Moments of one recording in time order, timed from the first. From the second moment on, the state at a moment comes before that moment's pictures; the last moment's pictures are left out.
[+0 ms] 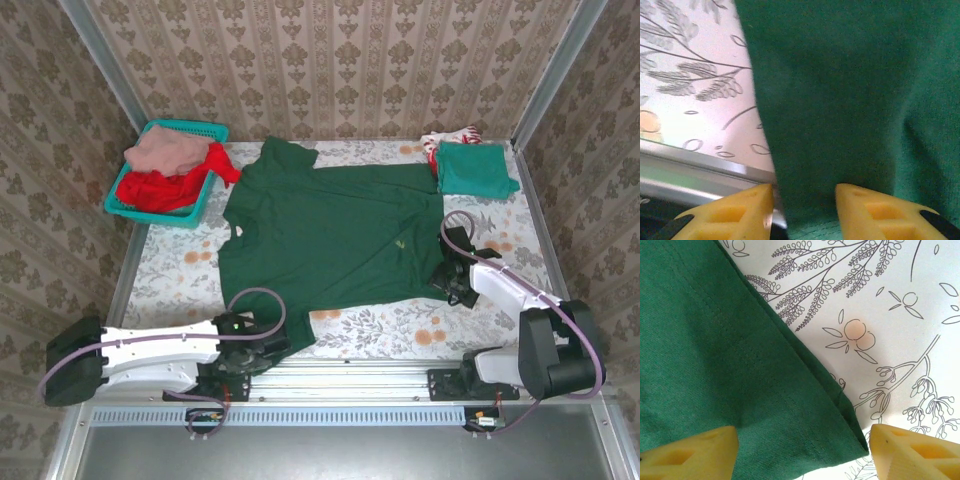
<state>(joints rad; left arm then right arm) -1.32 1.00 0.42 -0.95 -0.13 -1.51 0.14 1.30 0.63 -0.69 0.18 0.74</state>
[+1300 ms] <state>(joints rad) -0.81 0.60 0.67 -1.11 -0.14 -1.03 0.27 1.18 0.55 -0.68 0.15 0.85</state>
